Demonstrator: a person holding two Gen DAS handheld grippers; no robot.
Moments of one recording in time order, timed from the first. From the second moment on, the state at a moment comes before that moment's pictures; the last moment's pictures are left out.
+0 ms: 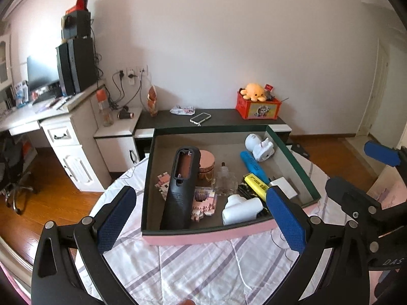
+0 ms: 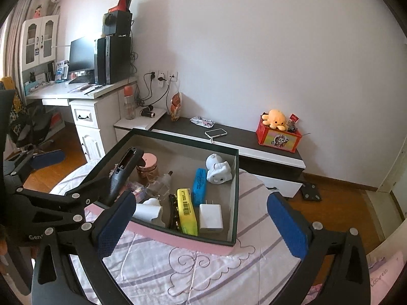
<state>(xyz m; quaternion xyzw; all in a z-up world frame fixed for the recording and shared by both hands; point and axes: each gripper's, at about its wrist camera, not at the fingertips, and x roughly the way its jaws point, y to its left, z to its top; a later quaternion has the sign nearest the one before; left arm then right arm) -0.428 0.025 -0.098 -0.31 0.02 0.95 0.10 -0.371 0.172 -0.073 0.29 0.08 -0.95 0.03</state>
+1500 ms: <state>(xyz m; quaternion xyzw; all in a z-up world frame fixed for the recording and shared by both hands) -0.079 -0.008 0.021 -0.06 0.05 1.00 0.02 -0.056 0.137 0.035 0.07 0.06 -1.00 0.03</state>
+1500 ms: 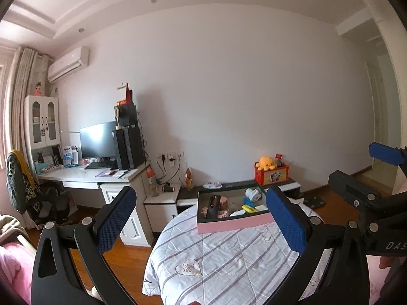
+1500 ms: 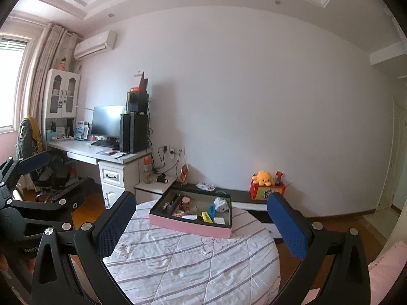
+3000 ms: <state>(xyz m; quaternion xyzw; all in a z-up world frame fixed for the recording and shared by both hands) 0.016 -0.029 0.023 0.03 0.04 1.00 0.00 0.028 0.112 0.038 0.00 0.06 -1.00 0.04</state>
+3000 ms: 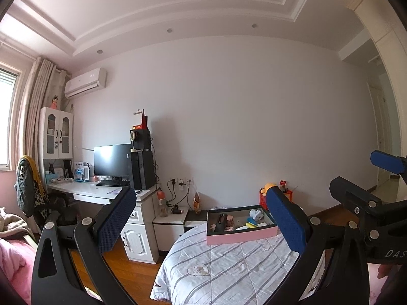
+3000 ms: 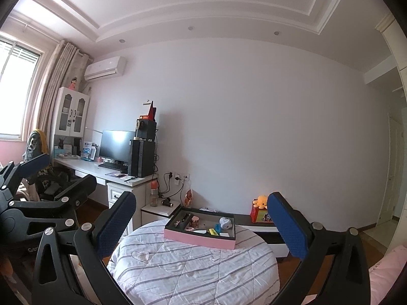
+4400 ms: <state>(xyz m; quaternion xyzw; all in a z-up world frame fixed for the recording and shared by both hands) 0.012 -0.033 0.021 0.02 0.04 1.00 0.00 0.031 0.116 0.043 0.00 0.07 -1.00 0.04</state>
